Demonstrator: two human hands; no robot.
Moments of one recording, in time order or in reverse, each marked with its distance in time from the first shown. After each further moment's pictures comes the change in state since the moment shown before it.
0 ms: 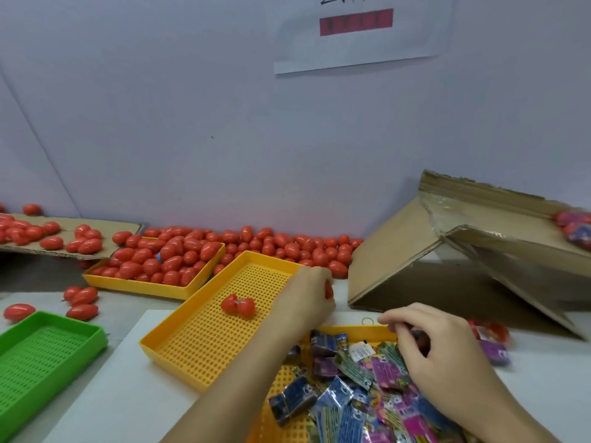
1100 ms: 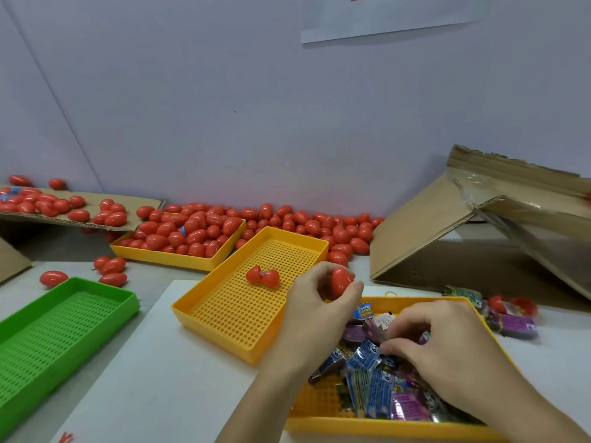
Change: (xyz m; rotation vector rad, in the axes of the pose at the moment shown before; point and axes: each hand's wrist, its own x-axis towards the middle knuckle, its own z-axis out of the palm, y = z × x) left_hand -0.094 0.008 -0.005 -0.950 0.234 -0.099; right_hand -0.013 -0.034 0.013 -0.133 -0.196 0.089
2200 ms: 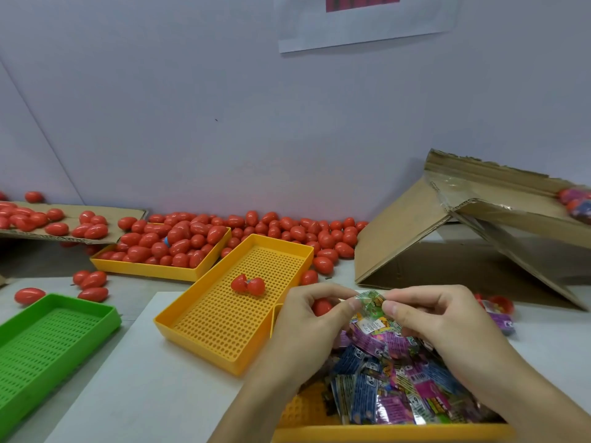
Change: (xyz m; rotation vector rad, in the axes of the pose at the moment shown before) left_hand -0.002 0.001 0.003 -0.022 -0.144 -0.032; right_hand 0.004 0.003 -0.018 0.666 0.074 0.216
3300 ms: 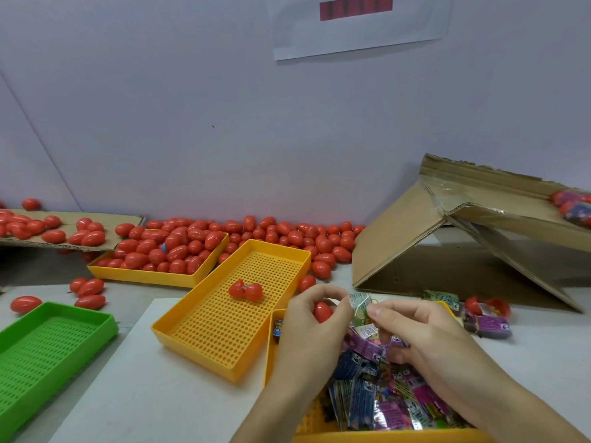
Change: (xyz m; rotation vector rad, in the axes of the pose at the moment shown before) left_hand -0.003 0.001 0.015 -0.059 0.135 -0.036; right_hand -0.002 0.006 0.016 0.200 -0.125 0.138
